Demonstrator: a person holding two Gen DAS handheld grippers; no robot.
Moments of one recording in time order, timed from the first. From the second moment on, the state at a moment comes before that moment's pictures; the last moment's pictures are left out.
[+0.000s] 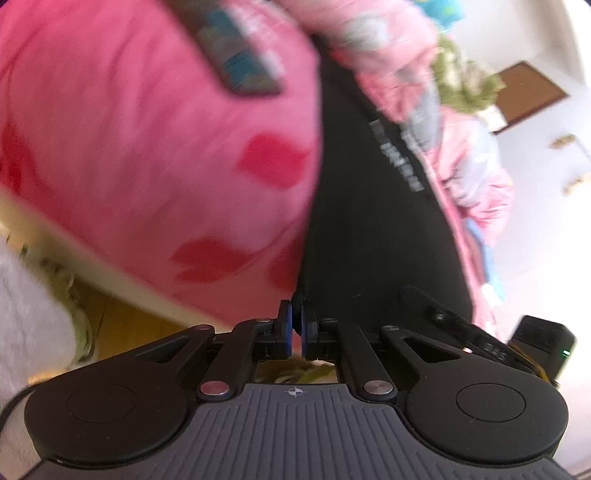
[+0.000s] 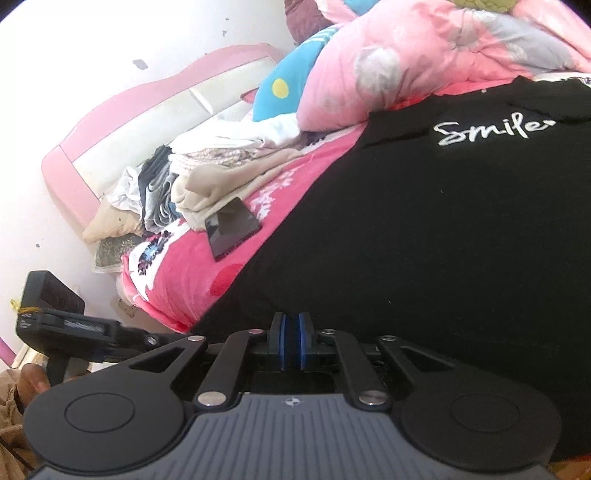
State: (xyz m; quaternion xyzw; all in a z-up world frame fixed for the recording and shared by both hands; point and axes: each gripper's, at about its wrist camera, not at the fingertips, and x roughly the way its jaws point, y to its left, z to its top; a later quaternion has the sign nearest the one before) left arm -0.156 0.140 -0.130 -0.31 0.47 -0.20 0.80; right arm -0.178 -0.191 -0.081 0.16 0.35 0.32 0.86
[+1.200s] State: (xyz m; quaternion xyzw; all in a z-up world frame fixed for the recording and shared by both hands) left arm -0.170 0.097 -0.123 -0.12 0.43 -0.19 0.88; right arm -0.194 -0.167 -0.075 0.14 0.39 0.30 0.86
